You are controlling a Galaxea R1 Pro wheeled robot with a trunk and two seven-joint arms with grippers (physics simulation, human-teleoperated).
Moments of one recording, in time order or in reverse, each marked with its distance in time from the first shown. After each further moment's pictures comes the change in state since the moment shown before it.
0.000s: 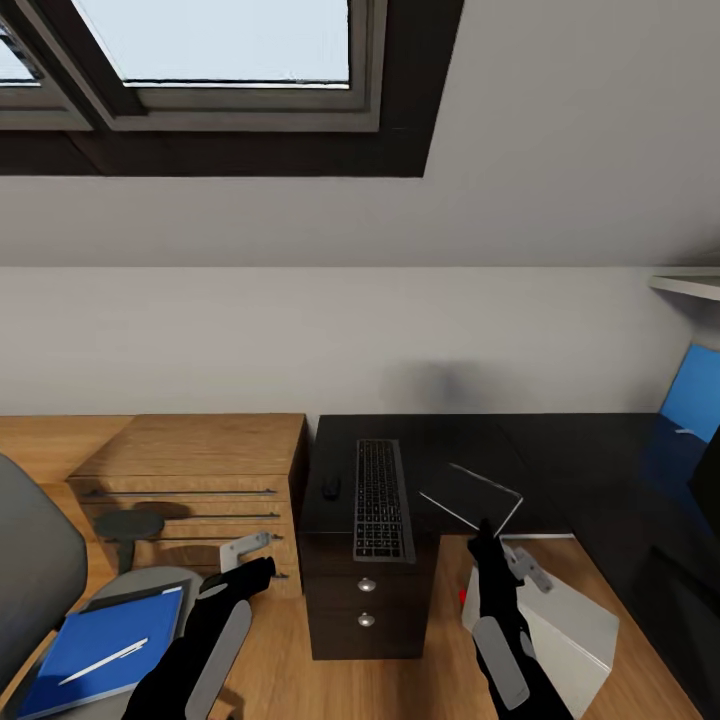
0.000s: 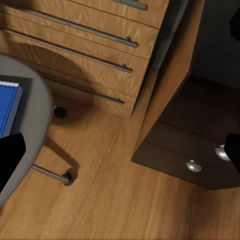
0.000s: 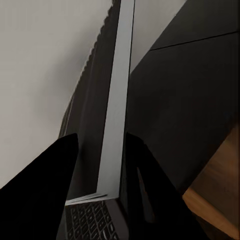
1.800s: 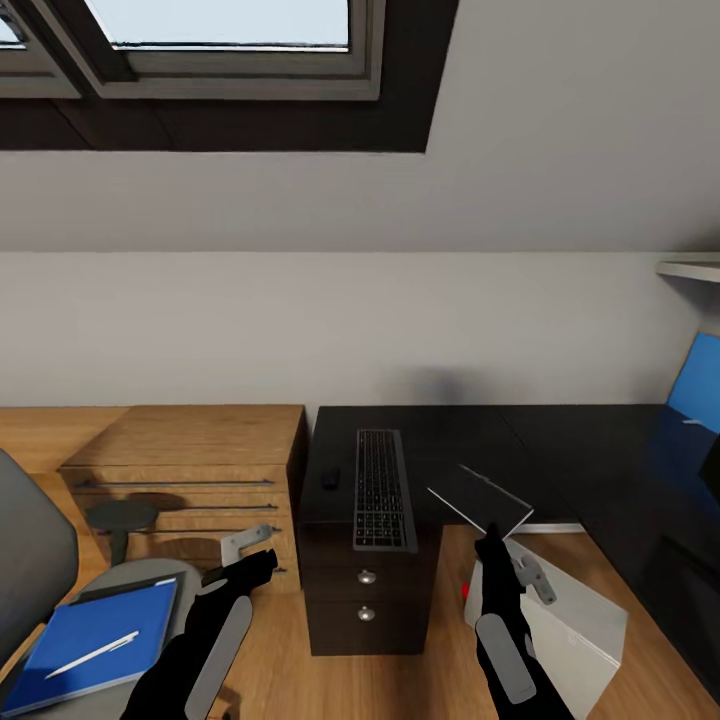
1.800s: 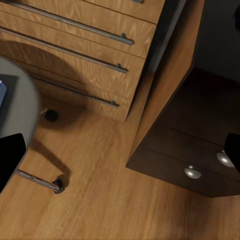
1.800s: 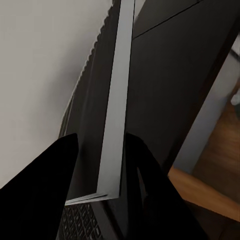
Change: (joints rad) left arm 0.000 -0.005 -0.002 -0.035 0.003 0.001 0.000; right arm 0.000 0.000 0.002 -0.007 -0.177 -0.005 -0.004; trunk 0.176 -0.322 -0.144
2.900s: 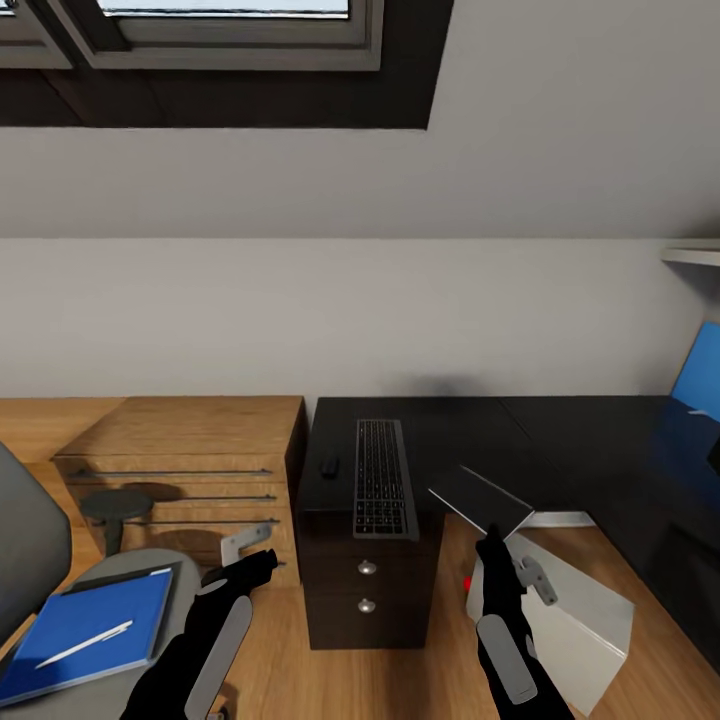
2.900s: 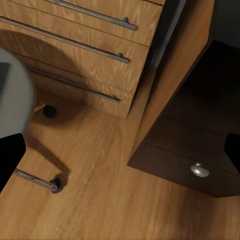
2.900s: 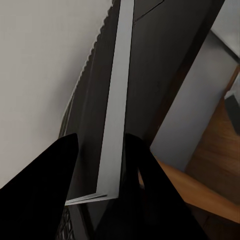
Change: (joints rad) left arm 0.000 0.001 0.000 0.000 0.000 0.000 0.000; right arm 0.000 -0.004 0.000 0.005 0.000 0.000 0.000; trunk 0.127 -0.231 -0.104
